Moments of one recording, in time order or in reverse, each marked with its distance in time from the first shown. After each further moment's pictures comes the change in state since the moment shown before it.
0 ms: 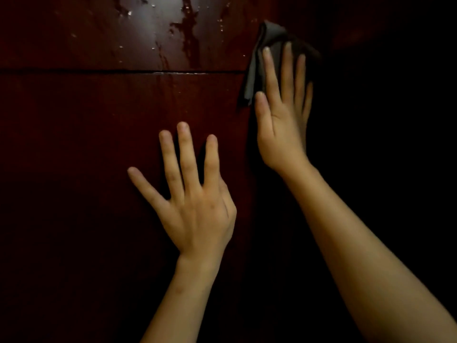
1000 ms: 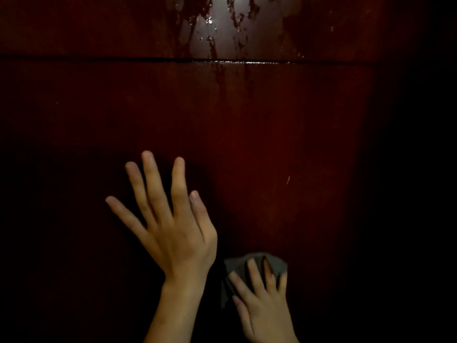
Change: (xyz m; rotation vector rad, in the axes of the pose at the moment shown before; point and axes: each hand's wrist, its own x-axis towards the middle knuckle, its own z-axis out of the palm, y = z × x) left_hand -0.042 -0.128 -0.064 0.035 0.114 -0.185; right_hand -0.325 -0.107 0.060 -0.026 -0.546 -0.199
